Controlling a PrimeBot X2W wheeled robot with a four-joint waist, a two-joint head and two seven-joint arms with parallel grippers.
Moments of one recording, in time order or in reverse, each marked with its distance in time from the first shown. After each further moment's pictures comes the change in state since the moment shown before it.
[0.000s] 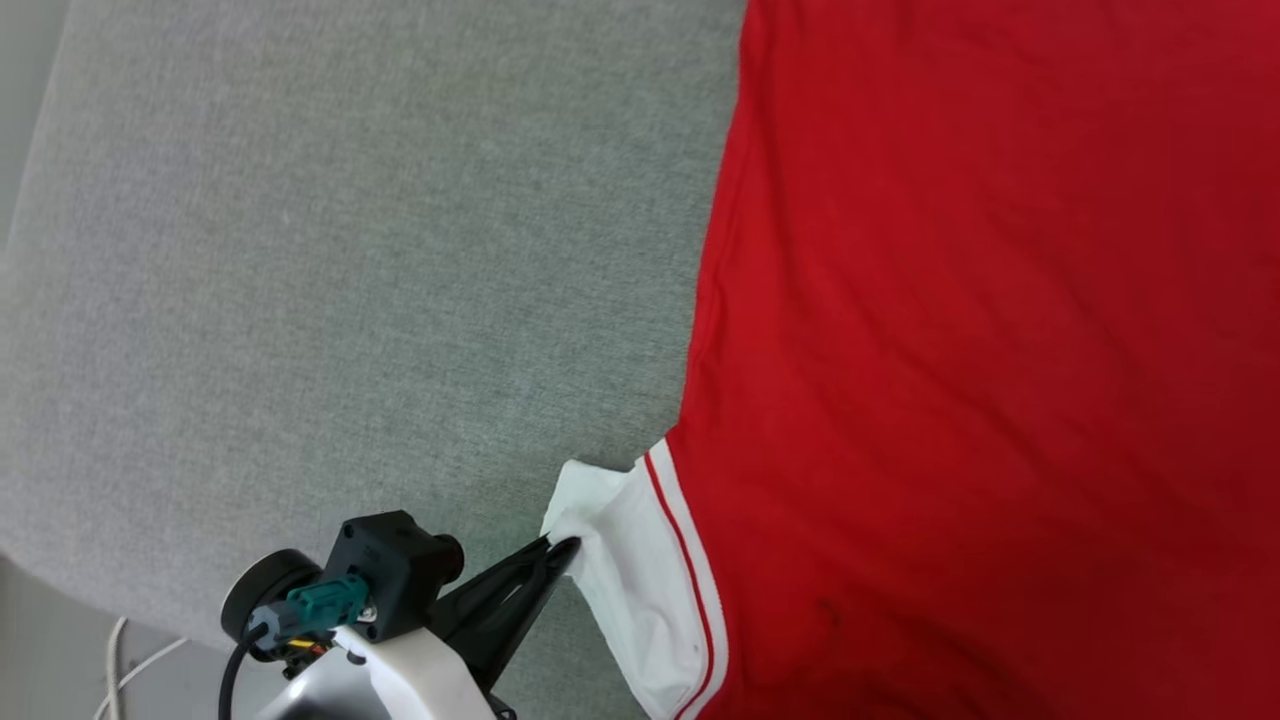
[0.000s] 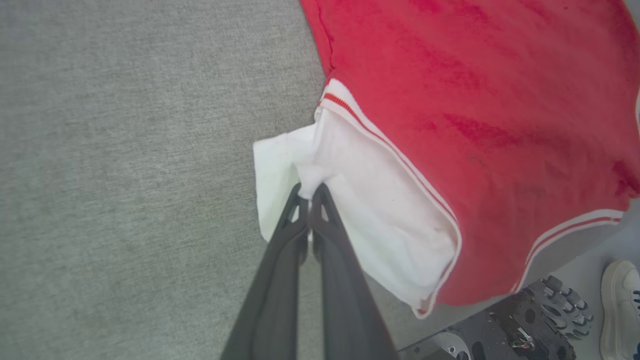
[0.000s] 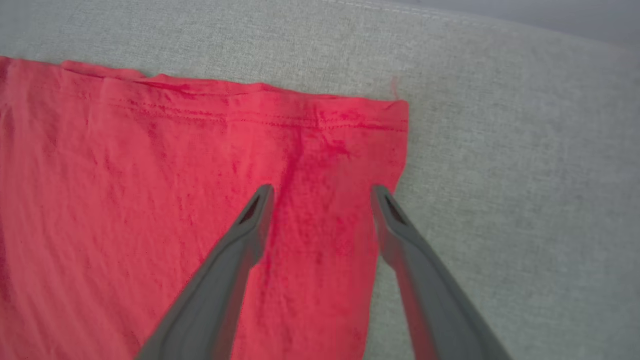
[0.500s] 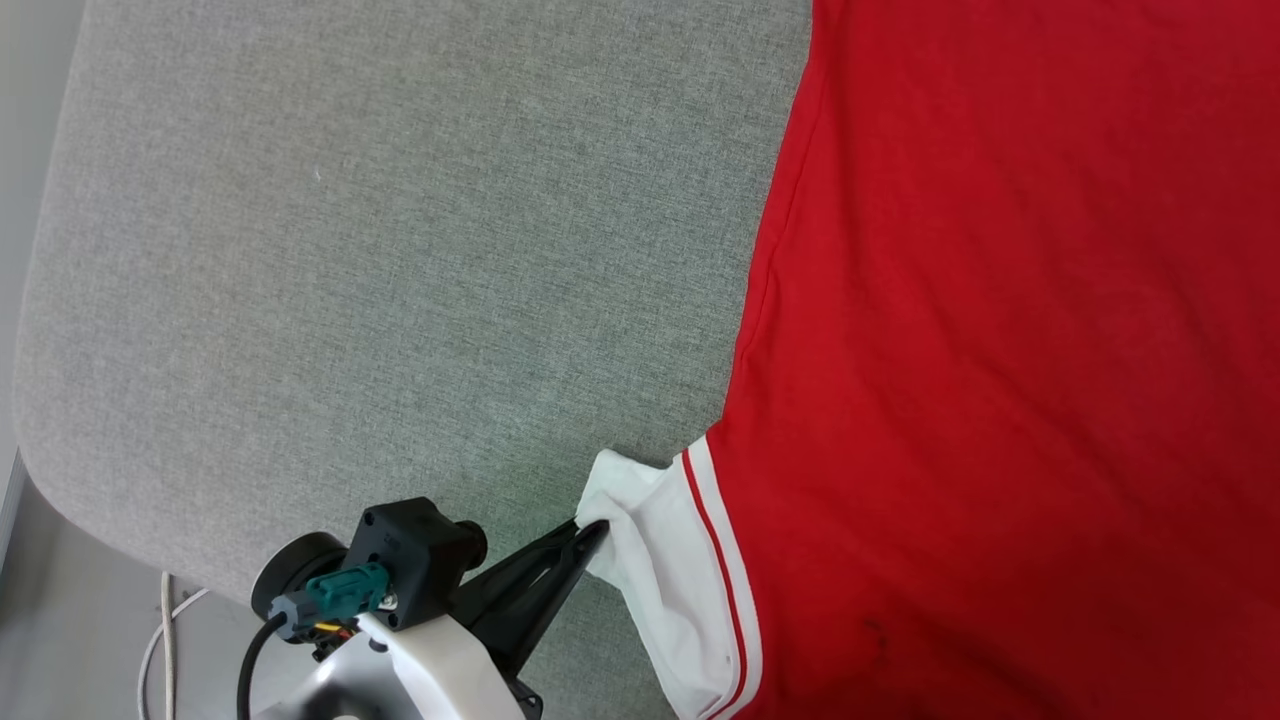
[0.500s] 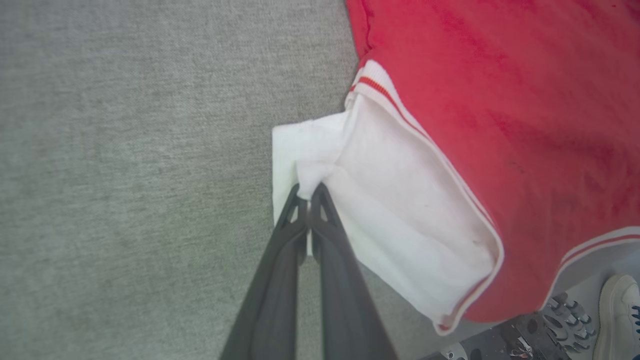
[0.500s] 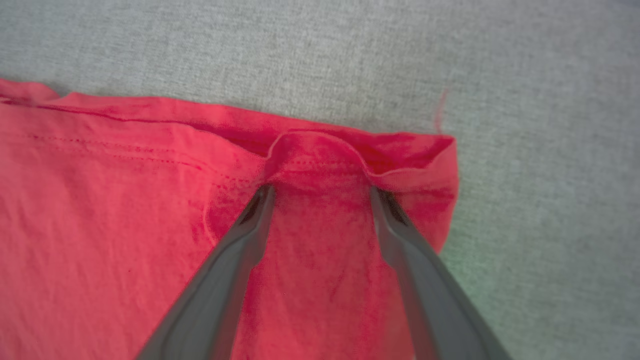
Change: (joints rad) left arm -0.043 -0.040 -0.027 0.026 0.000 -0.014 -0.031; right arm -0.053 -0.025 -0.012 0.081 -0.094 0.000 0.023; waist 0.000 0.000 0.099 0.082
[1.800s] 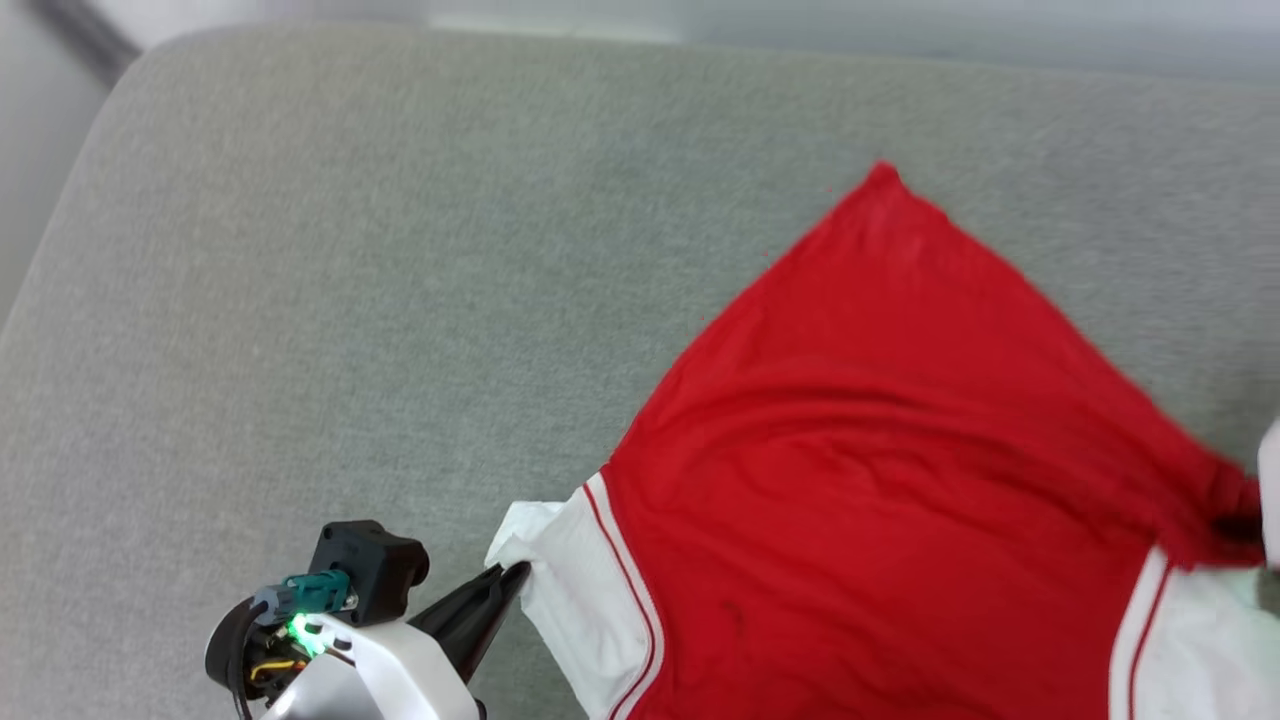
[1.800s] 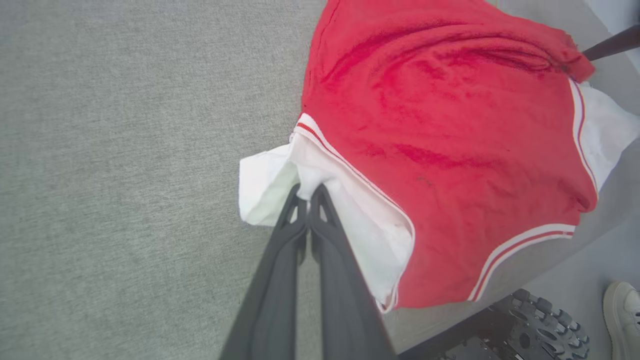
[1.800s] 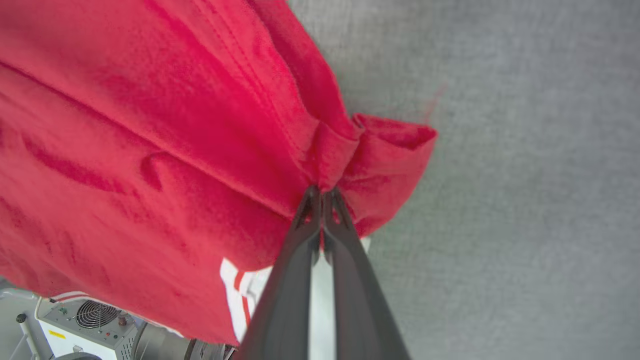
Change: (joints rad) left arm 0.072 0.033 0.044 0.126 -0.032 0.066 0.003; right arm 0.732 0.037 -0.006 -0.201 0.256 0.000 0.030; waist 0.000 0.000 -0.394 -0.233
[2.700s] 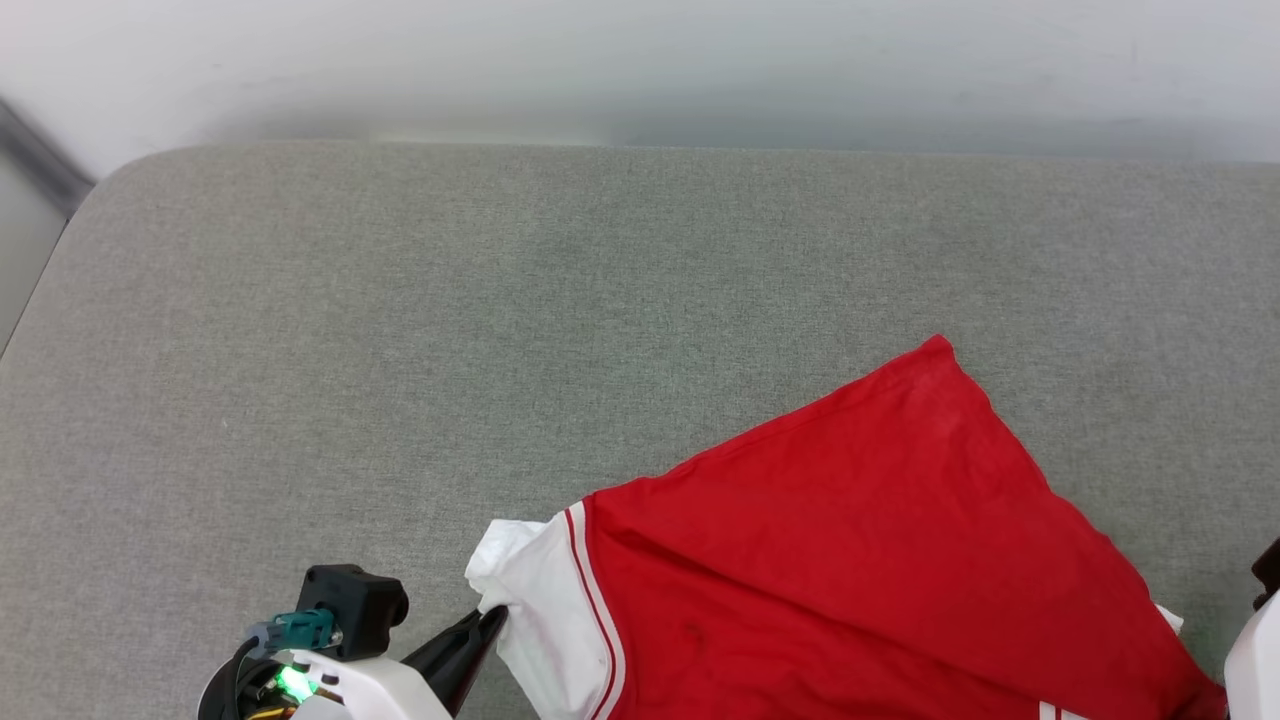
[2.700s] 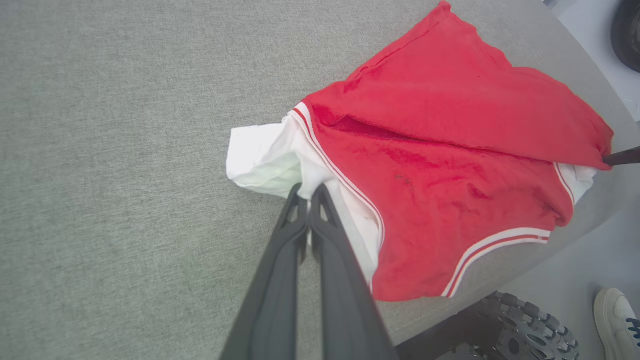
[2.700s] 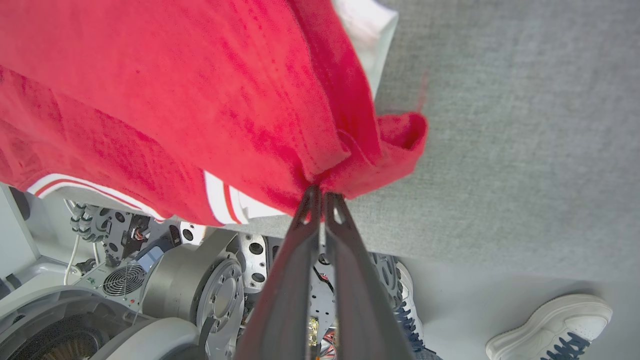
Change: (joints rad) left arm 0.072 -0.008 0.011 0.074 -0.023 0.024 -0.054; right arm 0.420 0.050 -0.034 -0.173 0.116 0.000 -0.057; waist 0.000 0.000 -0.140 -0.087
